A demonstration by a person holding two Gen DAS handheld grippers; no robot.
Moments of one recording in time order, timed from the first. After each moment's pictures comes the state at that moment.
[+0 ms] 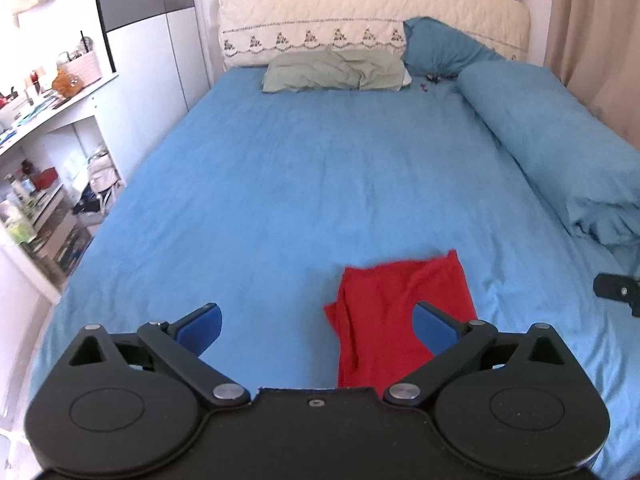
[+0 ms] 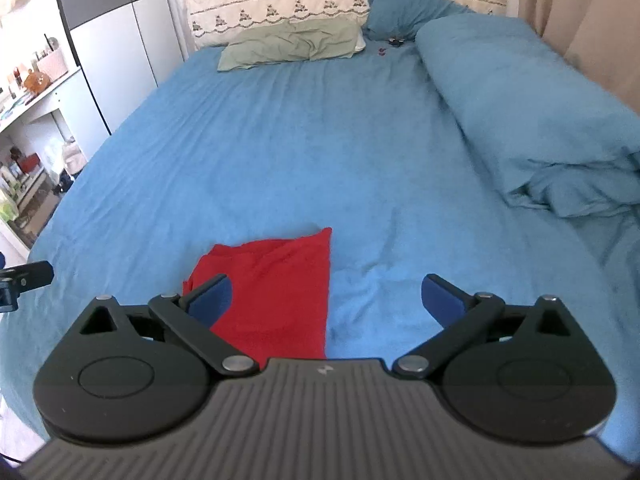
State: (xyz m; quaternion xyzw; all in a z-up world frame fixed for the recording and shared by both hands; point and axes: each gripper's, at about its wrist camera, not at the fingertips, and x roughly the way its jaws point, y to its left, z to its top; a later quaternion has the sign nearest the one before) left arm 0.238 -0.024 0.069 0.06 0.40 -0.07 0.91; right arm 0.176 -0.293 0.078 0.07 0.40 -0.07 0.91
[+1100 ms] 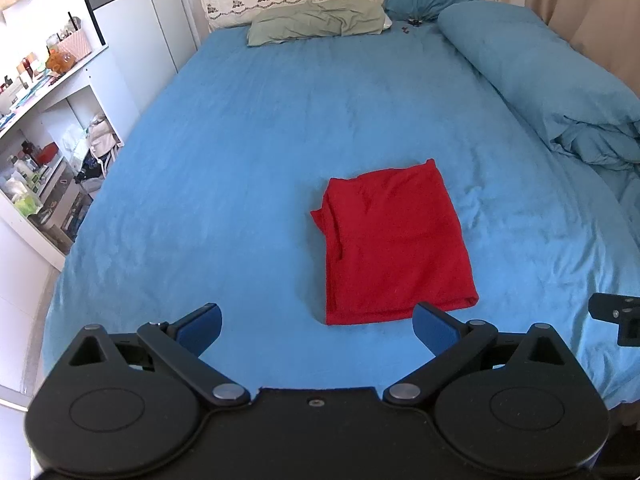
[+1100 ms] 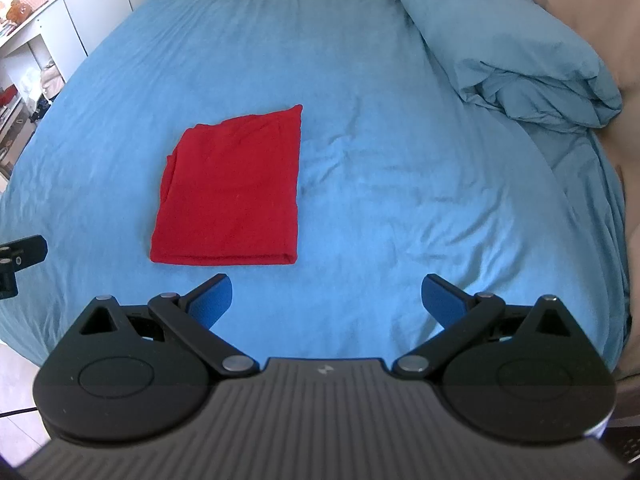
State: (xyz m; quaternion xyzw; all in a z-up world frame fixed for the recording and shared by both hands) left arm 0.153 -0.038 0.036 0.10 0.45 -0.07 0.88; right arm 0.065 -0.261 0.057 0.05 0.51 -0.11 0.85
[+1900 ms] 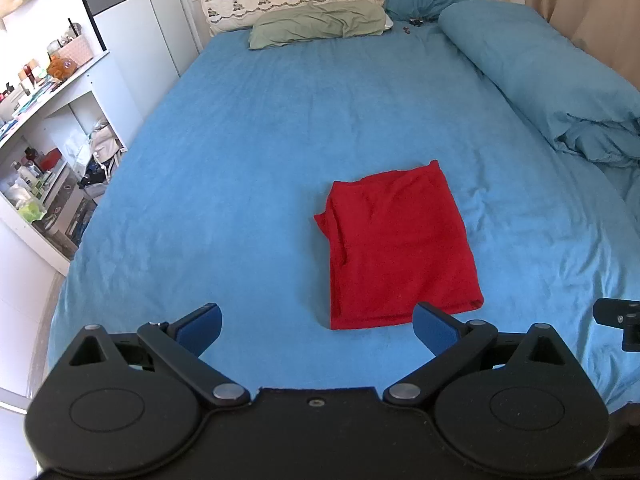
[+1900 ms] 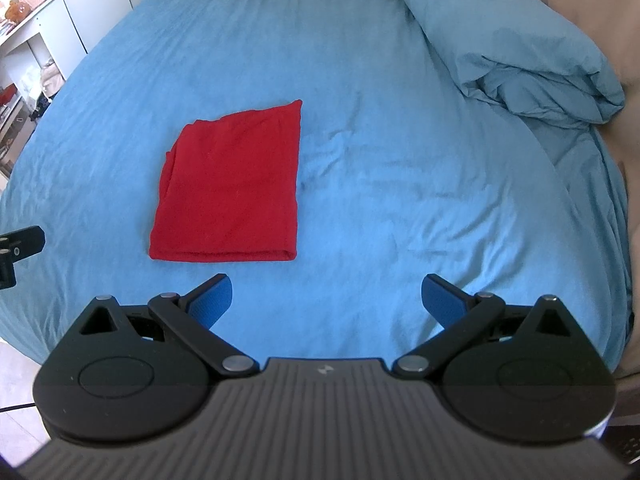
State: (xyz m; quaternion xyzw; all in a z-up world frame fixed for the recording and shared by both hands) left arm 0.156 -0.040 0.038 0.11 0.45 -0.07 0.88; right arm 0.064 -0.263 0.057 0.06 0.51 -0.11 0.85
